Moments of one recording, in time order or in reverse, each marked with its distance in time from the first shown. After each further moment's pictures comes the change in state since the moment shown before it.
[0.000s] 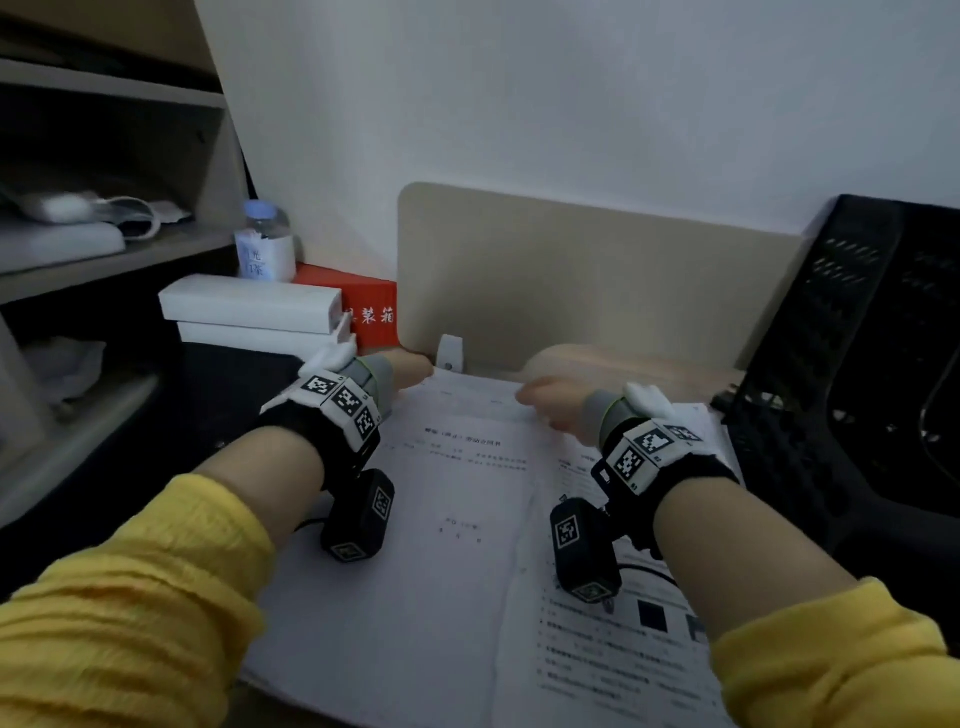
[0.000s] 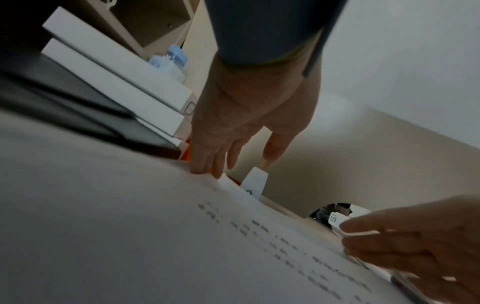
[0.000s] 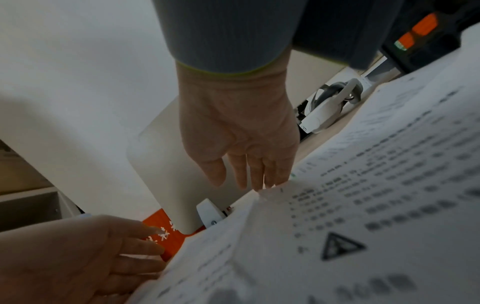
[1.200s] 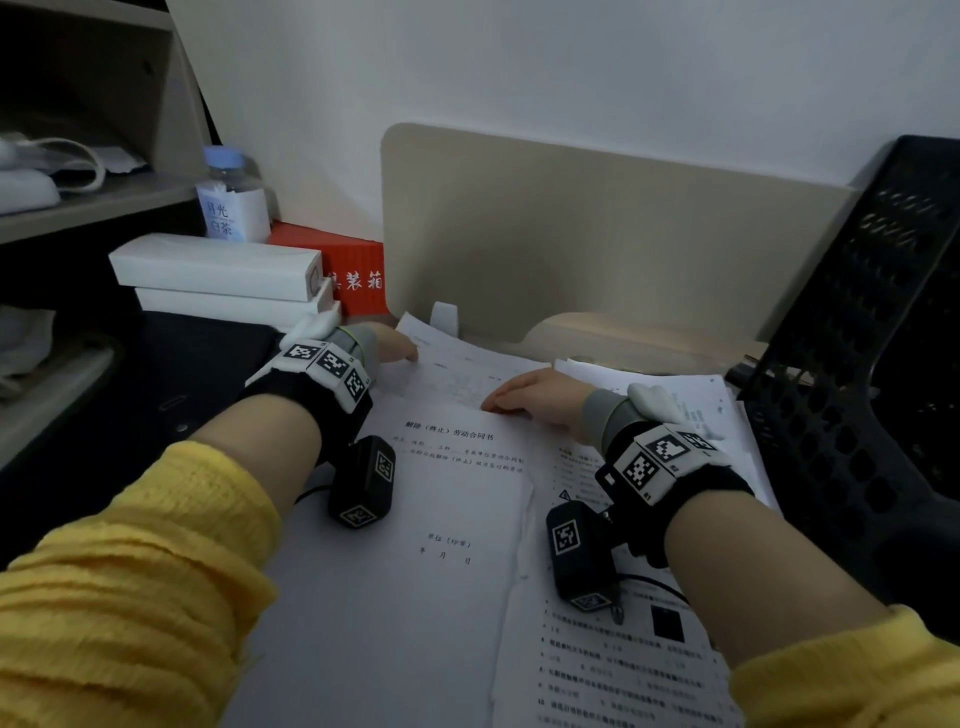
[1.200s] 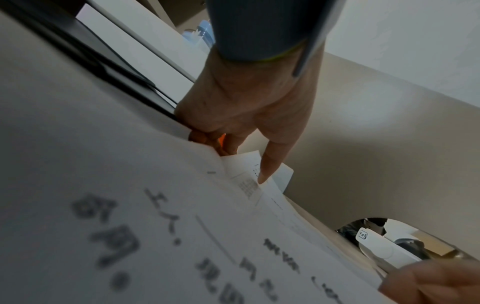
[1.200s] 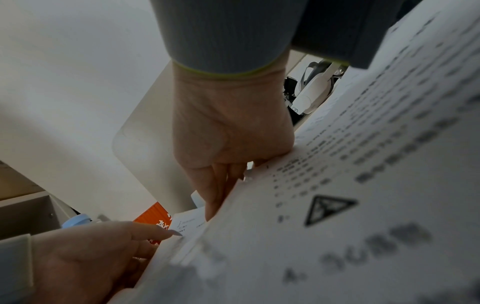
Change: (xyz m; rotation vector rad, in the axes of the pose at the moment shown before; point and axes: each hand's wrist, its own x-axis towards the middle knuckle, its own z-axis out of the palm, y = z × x) left_hand 0.046 -0.008 0.004 0.153 -0.029 -0.077; right_hand 0.031 0.028 0.022 0.144 -0.115 -0.170
